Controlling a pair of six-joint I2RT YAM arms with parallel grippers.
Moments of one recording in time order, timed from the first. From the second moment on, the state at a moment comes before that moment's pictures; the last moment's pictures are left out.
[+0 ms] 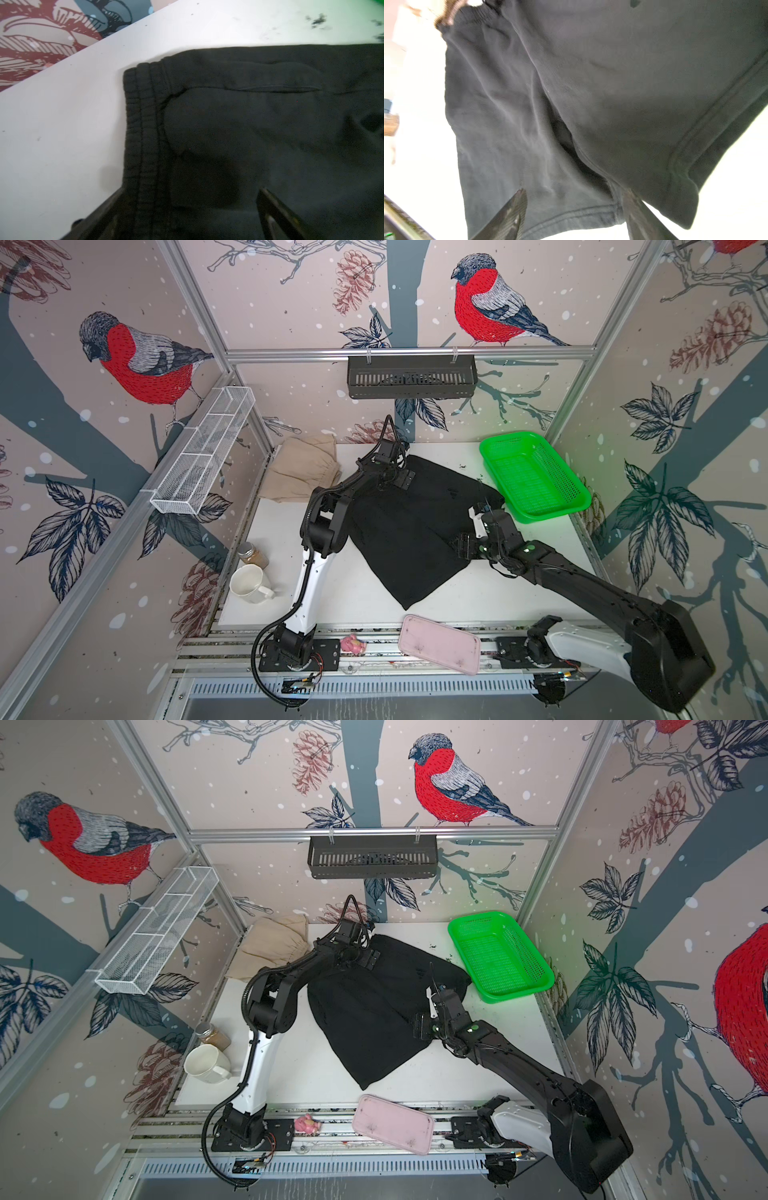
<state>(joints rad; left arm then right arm) -0.43 2.41 1.98 -0.39 0.00 0.11 0.53 1.13 0.60 -0.28 -0.13 0.50</state>
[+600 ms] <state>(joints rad) -0.30 2.58 2.23 -0.50 -0.32 -0.01 0.35 1.31 0.69 -0.23 -0.15 0.44</state>
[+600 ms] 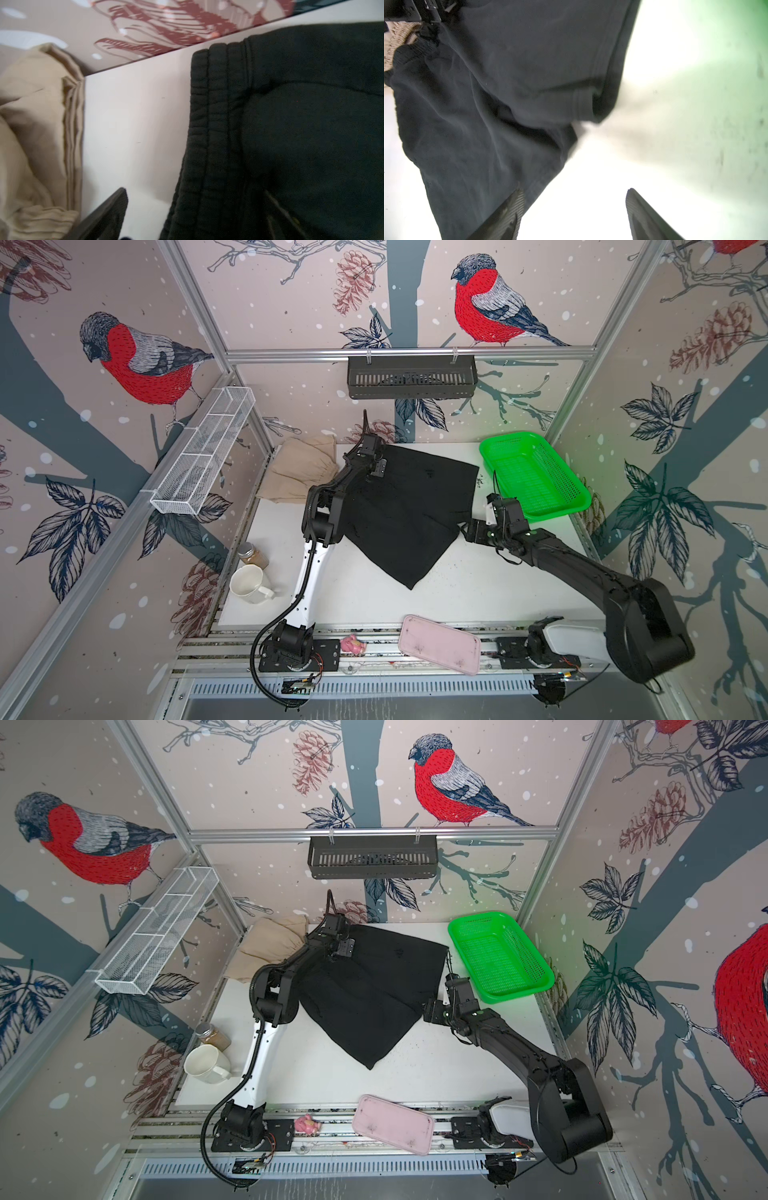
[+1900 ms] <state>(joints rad) -0.30 1.67 1.27 -0.53 0.00 -0.34 0.95 1.51 0.70 -0.36 0.12 0.69</state>
